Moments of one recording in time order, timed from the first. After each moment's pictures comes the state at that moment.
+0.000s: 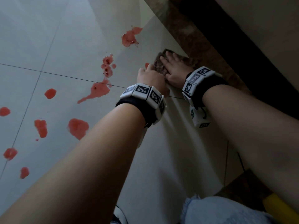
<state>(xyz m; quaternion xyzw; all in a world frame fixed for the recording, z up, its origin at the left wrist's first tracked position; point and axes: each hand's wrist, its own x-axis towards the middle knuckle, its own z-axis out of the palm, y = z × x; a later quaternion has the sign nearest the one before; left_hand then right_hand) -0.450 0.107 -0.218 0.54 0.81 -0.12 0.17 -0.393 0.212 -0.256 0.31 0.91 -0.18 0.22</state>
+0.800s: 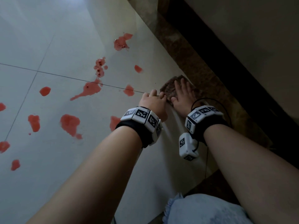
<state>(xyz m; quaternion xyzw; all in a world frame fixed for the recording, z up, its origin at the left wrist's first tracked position) -0.380 0.075 -0.217 0.59 0.76 -0.12 0.23 -0.289 0.167 -0.261 0.44 0.85 -0.23 0.16</state>
